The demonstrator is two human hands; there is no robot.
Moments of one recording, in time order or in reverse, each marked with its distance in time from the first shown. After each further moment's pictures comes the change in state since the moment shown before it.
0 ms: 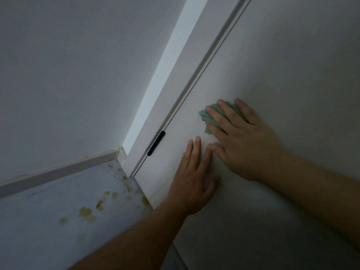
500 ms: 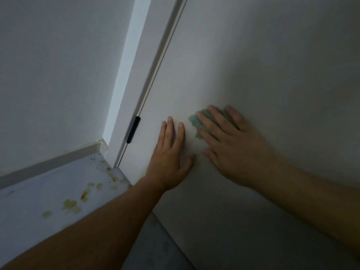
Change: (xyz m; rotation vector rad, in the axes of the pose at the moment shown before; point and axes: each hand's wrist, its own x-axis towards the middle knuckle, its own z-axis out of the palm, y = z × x) left_hand 0.001 0.010 -0.003 0.018 0.011 0.017; right_hand -0.090 -0.016 0.005 -0.005 -0.078 0.061
